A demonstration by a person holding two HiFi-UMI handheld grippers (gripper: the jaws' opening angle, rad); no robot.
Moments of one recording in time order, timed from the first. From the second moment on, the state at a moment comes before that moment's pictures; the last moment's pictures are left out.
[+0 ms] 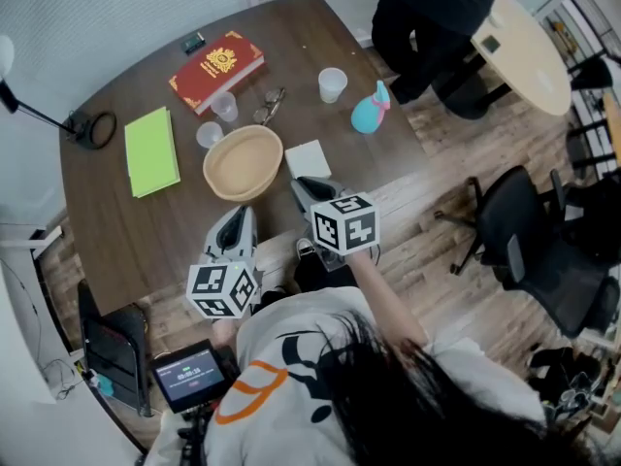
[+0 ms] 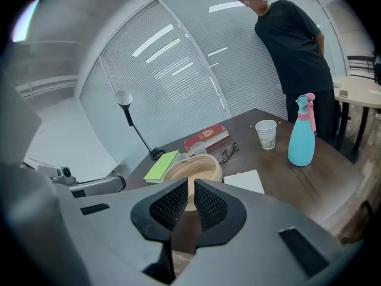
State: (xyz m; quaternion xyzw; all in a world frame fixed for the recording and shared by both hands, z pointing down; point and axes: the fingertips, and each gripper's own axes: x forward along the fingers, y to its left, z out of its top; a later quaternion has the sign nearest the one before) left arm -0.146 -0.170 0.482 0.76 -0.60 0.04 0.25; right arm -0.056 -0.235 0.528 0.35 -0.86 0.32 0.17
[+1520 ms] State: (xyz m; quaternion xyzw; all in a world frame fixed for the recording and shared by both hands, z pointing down) left arm -0.118 0.044 0.473 0.79 -0.56 0.02 0.25; right arm -0.048 0.018 0.496 0.36 -0.87 0.29 0.16
